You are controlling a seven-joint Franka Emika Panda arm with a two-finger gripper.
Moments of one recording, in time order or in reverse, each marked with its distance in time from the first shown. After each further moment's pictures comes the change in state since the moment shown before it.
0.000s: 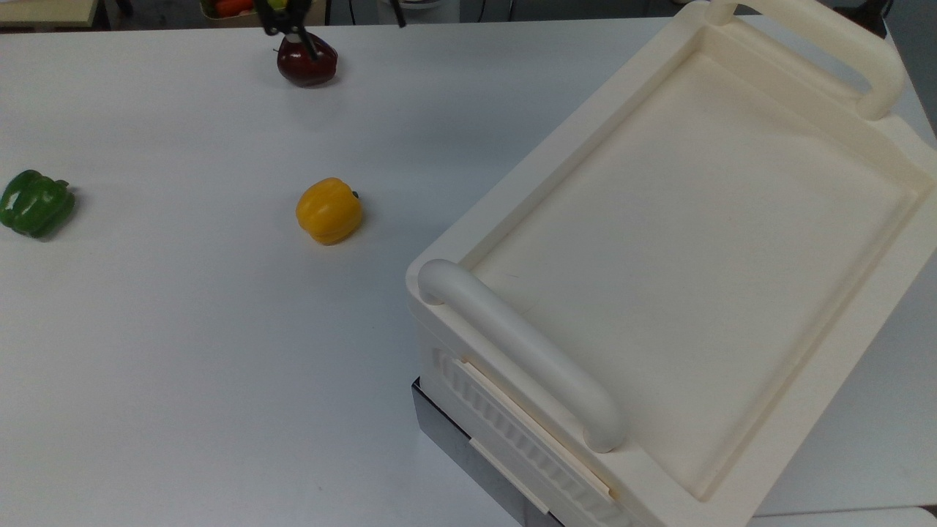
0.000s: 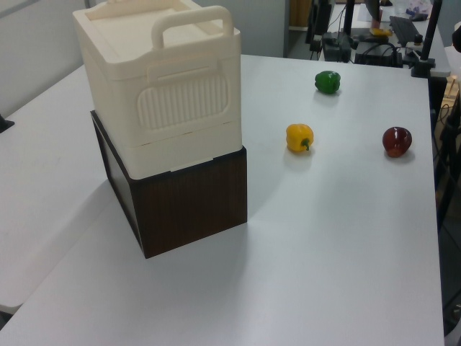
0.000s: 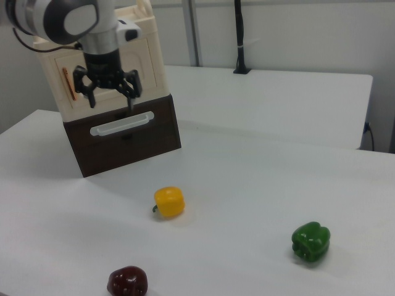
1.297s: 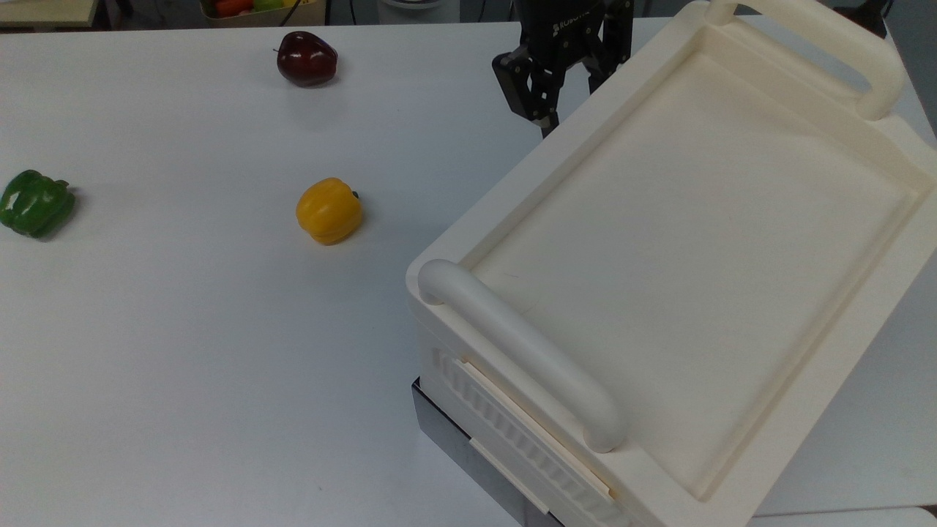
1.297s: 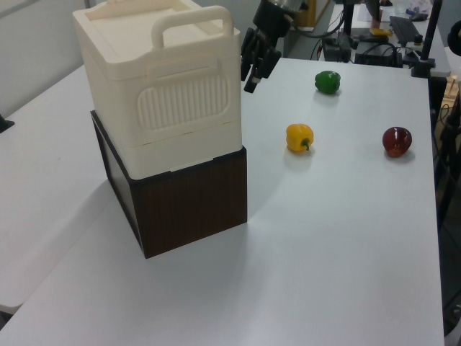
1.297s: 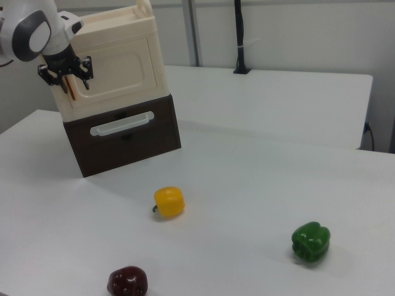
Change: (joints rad) arm 0.272 0.111 0.052 0.000 -0.009 0.448 -0.001
